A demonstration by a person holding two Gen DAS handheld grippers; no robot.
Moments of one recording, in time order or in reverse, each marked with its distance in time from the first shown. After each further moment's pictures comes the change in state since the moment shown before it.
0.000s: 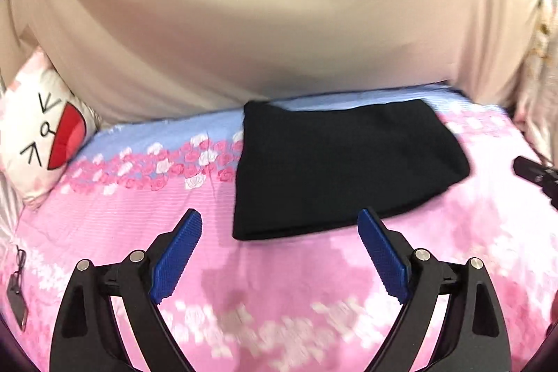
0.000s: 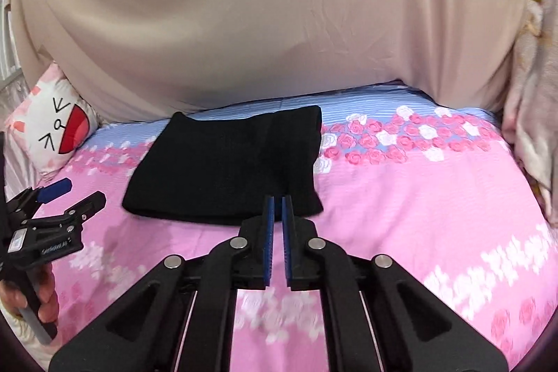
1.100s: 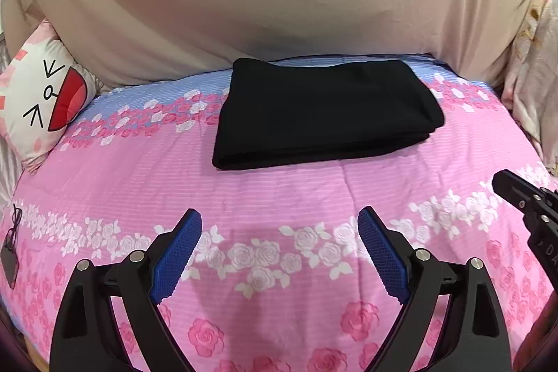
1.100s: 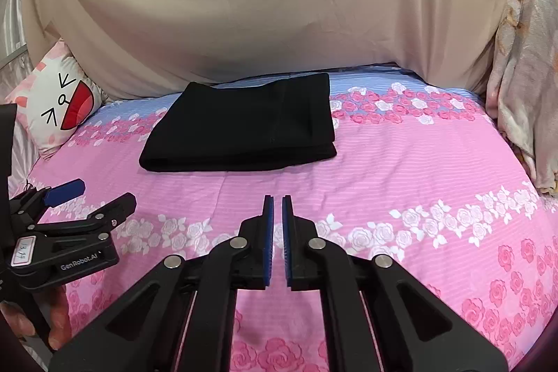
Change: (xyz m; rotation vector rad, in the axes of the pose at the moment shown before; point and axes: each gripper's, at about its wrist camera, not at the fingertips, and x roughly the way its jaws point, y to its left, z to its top) left arm -0.016 -0.018 -0.051 -0.040 0.106 -0.013; right arm -0.026 0.037 -0.057 -0.027 0.022 -0.048
